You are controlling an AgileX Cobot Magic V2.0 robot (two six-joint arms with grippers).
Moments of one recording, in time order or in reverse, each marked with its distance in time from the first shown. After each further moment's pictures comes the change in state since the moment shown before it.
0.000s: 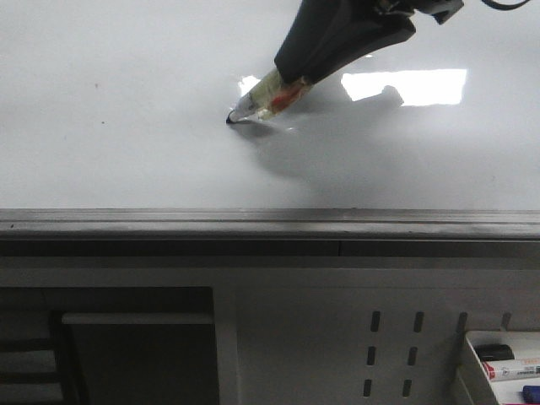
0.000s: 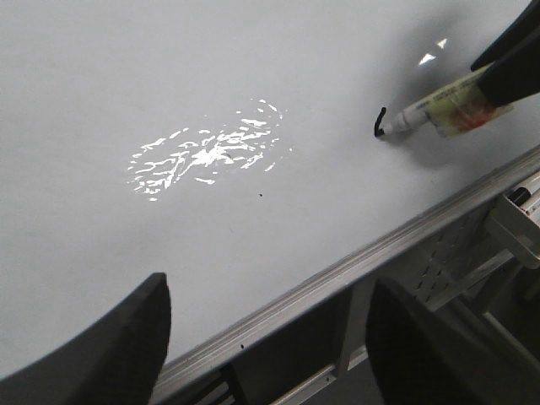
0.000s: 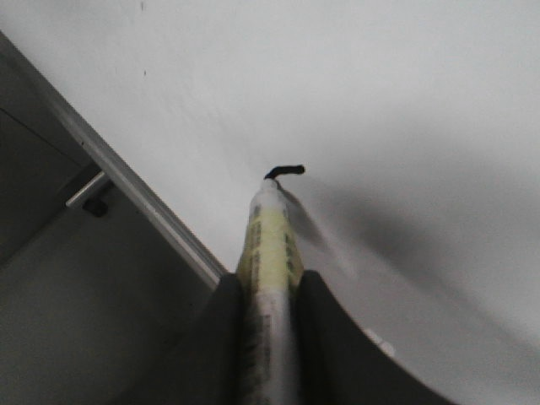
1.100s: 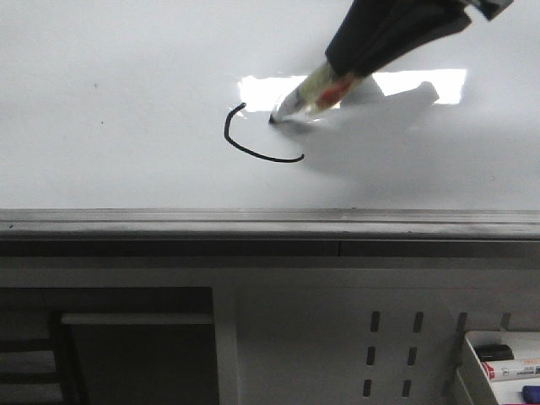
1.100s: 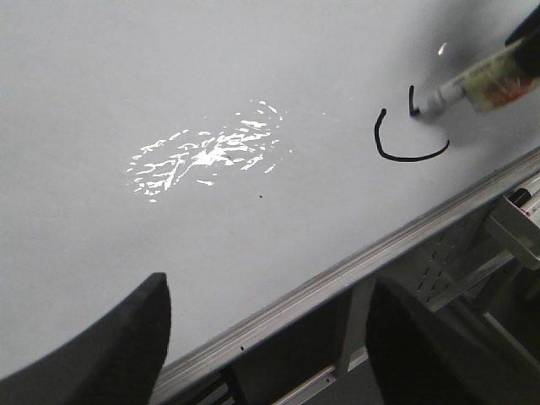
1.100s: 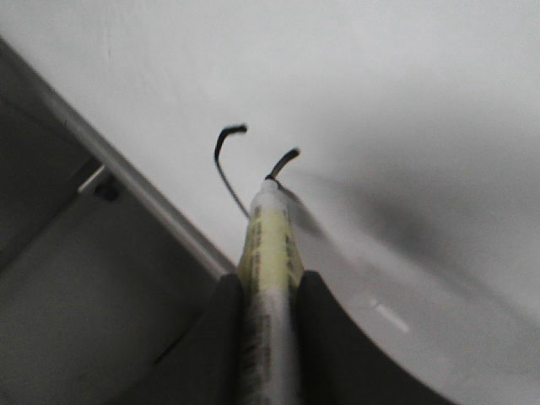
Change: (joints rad) left arm 0.000 0.000 0.000 0.000 -0.002 0.000; right arm -0.140 -0.009 -0.006 0.088 0.182 -0.103
